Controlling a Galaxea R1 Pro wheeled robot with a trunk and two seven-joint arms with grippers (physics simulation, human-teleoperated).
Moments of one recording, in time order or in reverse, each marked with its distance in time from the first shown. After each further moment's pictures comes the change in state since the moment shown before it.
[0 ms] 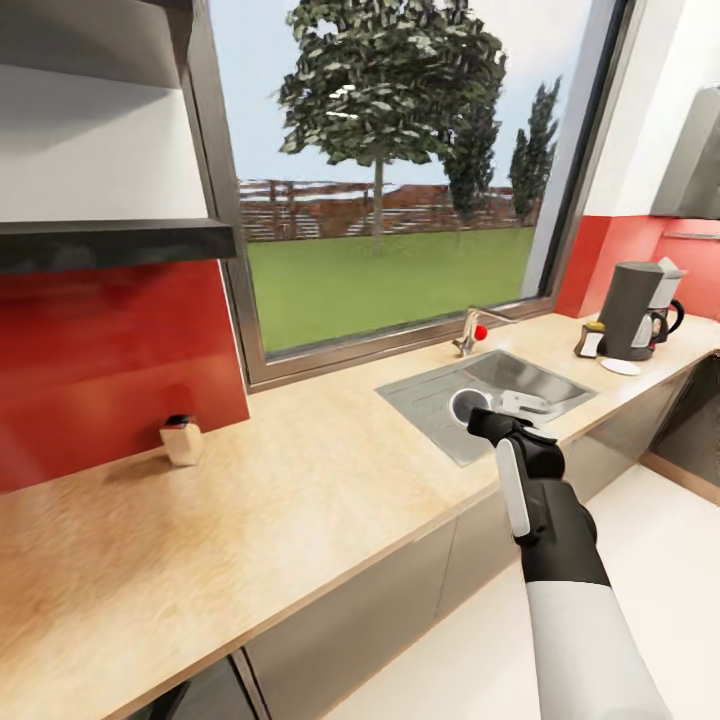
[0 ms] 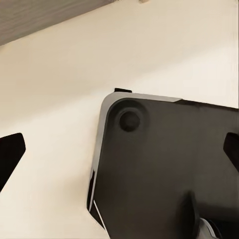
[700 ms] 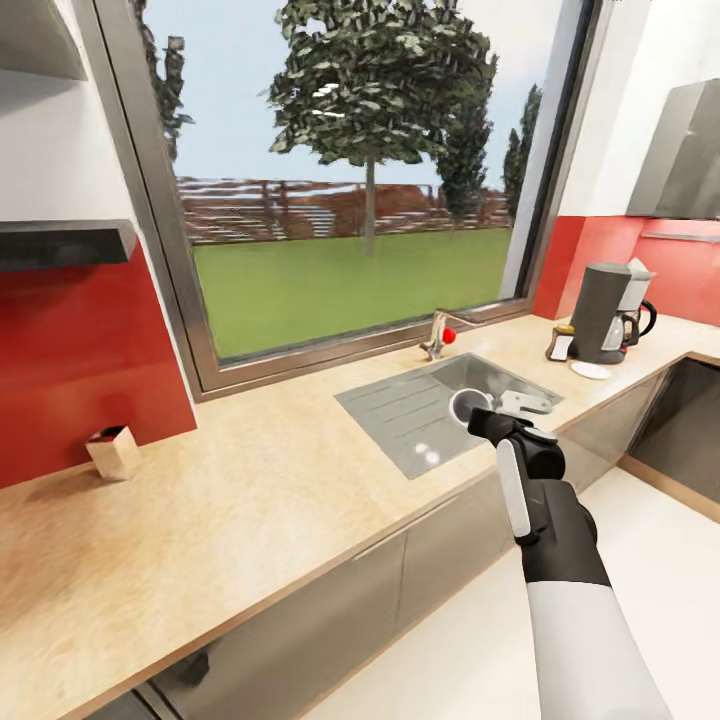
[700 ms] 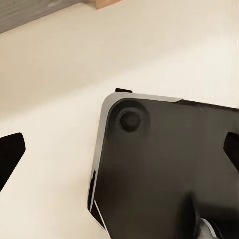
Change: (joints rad) left arm 0.000 0.001 0.001 0.001 0.001 0.000 0.000; right arm 0.001 -0.001 0.000 -0.001 -0.001 -0.001 0.000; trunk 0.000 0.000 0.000
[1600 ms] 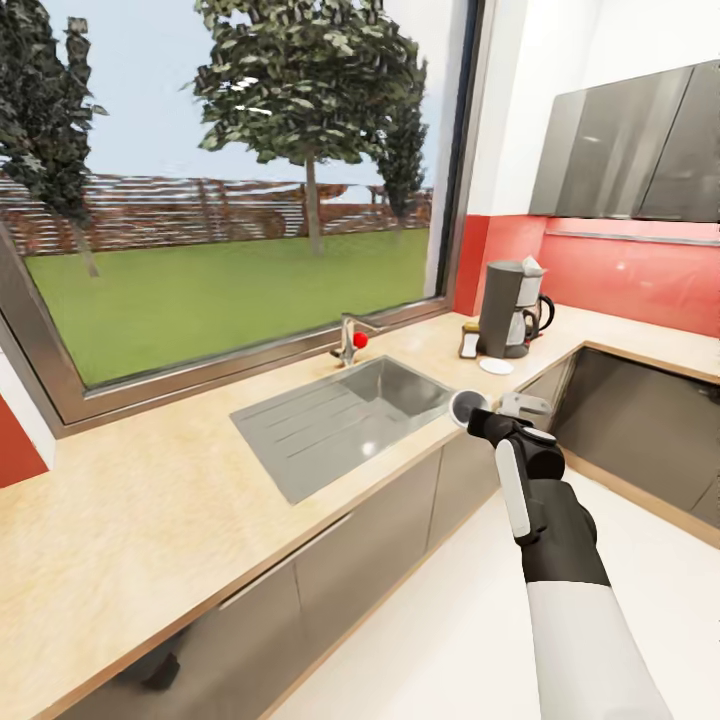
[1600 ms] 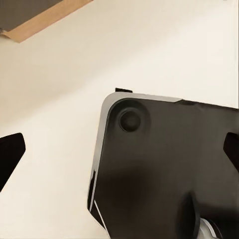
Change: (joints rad) left arm 0.000 0.000 0.000 0.000 0.001 -0.001 0.000; right arm 0.000 0.000 0.000 0.004 0.000 0.000 0.000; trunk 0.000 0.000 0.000
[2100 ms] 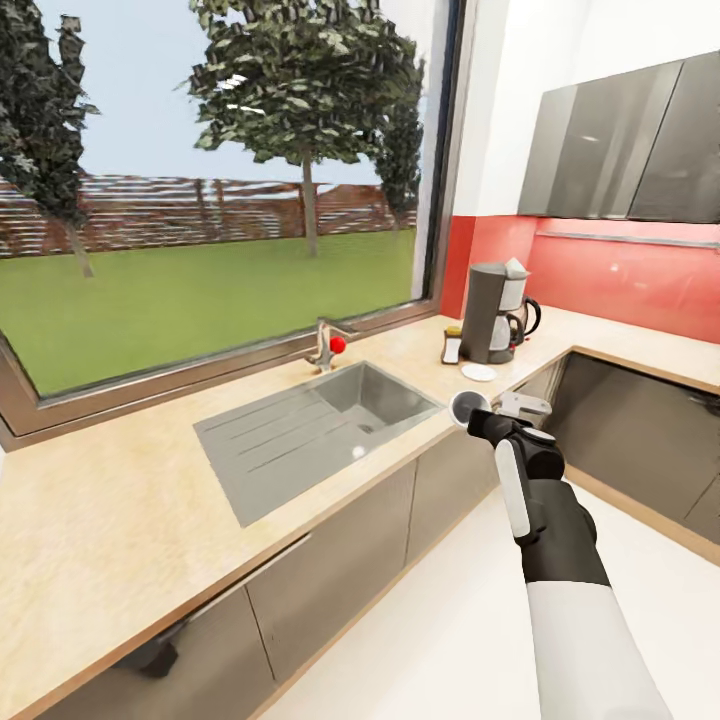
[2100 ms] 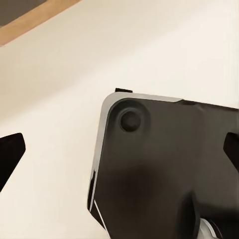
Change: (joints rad) left arm 0.000 0.000 0.000 0.000 0.000 0.000 0.000; right arm 0.000 0.000 0.000 0.002 0.001 0.000 0.000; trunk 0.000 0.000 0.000
